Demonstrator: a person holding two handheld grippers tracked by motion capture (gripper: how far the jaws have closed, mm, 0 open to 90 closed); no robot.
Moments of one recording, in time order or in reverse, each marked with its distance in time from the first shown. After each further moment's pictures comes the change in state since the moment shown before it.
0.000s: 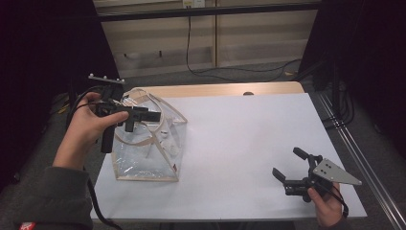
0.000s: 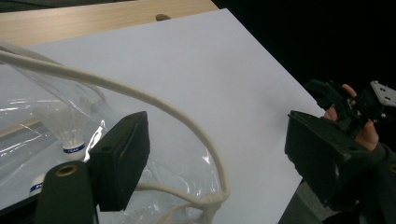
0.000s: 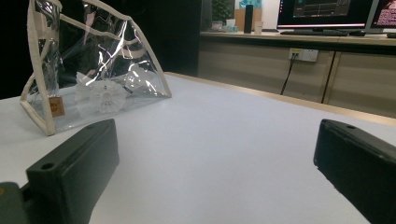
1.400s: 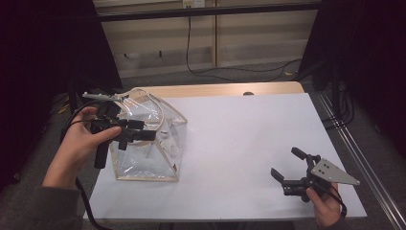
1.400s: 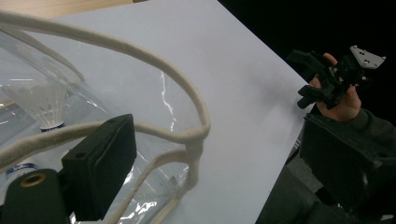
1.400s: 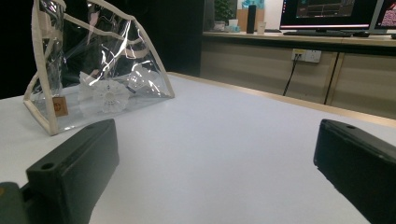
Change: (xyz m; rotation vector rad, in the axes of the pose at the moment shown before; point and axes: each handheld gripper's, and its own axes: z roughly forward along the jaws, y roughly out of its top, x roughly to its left) left arm 0.000 -0.036 -0.006 0.030 -0.074 0.057; right arm 0.003 0.001 0.003 -0.004 0.011 -0.007
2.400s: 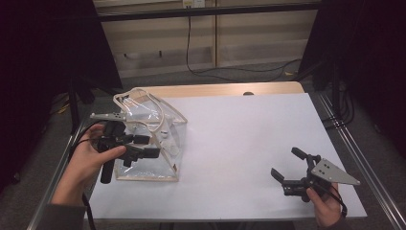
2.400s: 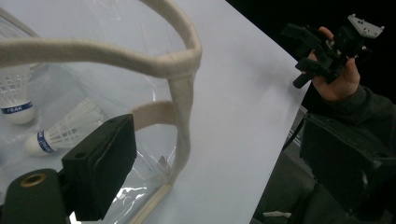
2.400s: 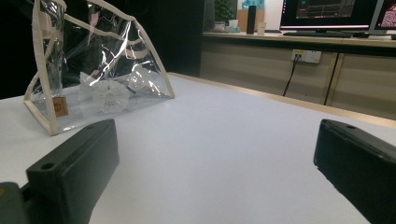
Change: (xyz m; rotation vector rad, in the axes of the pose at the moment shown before) left arm 0.002 -0.040 0.022 0.008 -0.050 0.027; right arm 0.000 0.001 -0.001 -0.001 0.000 0.002
